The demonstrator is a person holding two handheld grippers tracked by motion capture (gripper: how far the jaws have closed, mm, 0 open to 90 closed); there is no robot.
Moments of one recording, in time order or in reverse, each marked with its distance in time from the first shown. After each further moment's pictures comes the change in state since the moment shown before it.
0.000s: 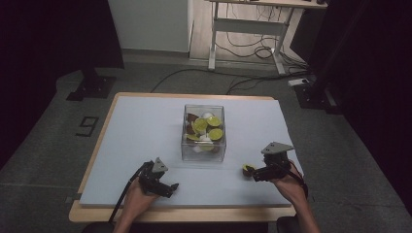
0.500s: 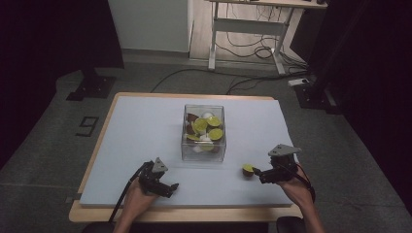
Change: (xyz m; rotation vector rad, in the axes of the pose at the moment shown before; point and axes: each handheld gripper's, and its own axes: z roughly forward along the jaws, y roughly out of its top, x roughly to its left) left arm 0.000 0.000 0.000 0.000 0.000 0.000; right arm -0.010 -0.014 -0.011 0.014 -0.024 0.012
